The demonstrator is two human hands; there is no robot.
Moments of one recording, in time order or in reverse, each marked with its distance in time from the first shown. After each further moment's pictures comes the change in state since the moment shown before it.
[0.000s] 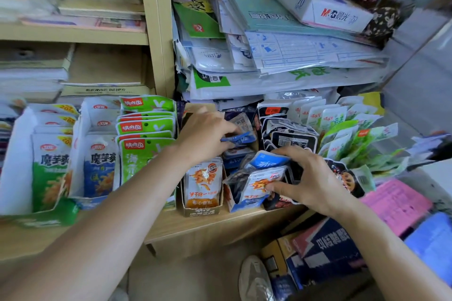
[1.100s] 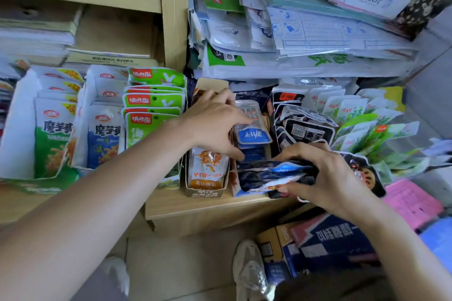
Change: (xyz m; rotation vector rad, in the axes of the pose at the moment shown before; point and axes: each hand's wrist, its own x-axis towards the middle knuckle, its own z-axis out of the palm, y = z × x) left_hand -0.006 -0.006 -0.002 0.130 -0.340 -0.010; right_hand -0.011 -0.006 -0.006 -0.091 -0.119 -0.075
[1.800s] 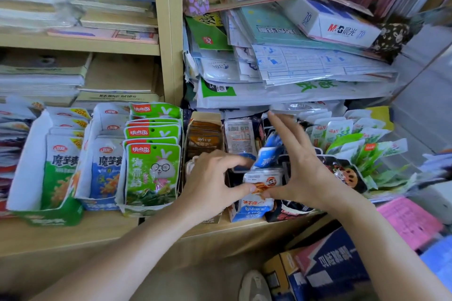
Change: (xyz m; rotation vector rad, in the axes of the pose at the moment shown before) left_hand -0.053 0.063 0.022 -0.681 0.438 -0.203; right_hand 0.042 -0.004 -0.011 -0.038 0.079 -0.044
